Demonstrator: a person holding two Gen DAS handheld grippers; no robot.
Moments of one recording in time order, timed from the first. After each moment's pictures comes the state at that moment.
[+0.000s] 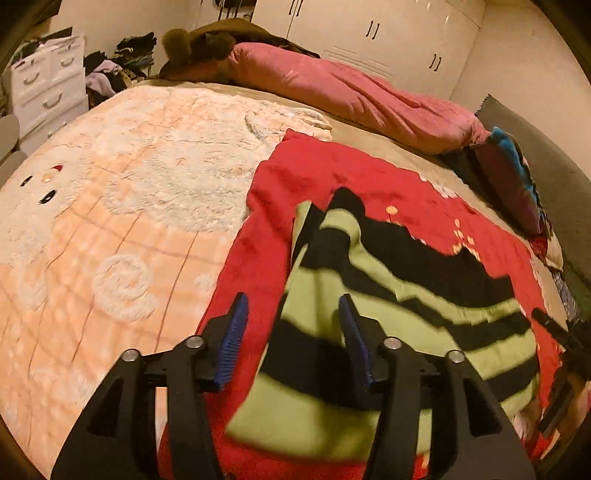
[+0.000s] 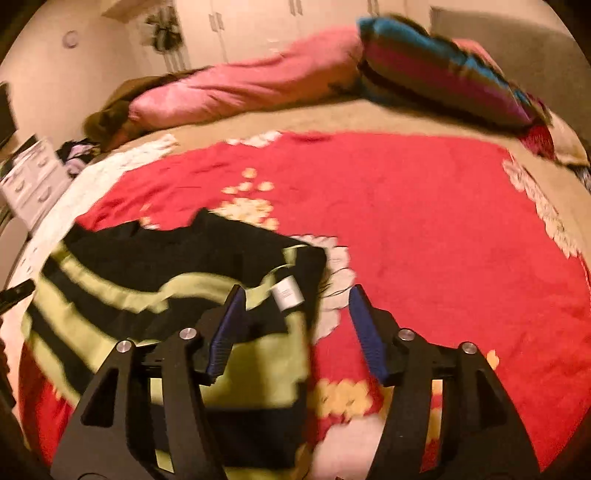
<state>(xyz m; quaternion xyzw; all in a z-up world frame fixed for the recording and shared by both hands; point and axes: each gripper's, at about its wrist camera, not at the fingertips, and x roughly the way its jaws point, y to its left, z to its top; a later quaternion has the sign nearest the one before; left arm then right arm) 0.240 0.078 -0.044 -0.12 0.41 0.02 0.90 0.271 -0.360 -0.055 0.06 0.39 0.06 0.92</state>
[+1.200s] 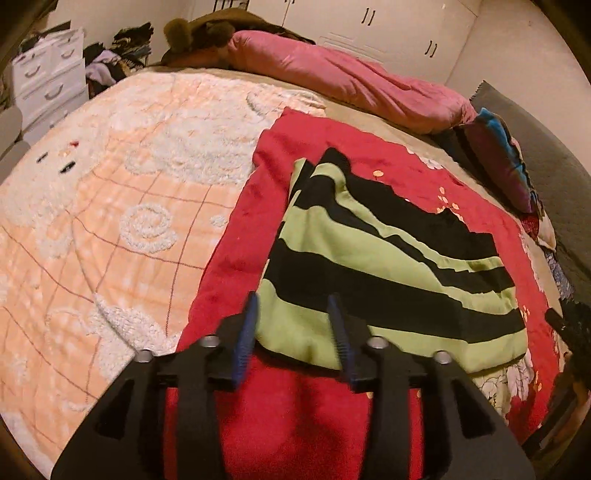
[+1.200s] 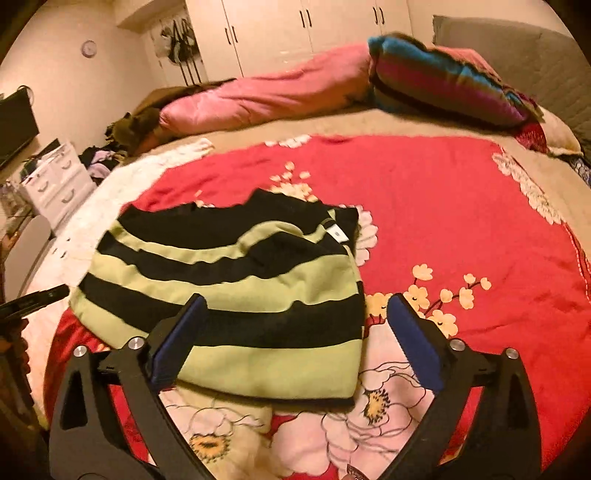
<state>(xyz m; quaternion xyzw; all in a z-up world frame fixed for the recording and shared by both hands) 0.187 0.076 -0.036 -0.12 0.44 0.00 0.89 0.184 -0.346 -0.027 0.08 0.37 0.08 0.92</state>
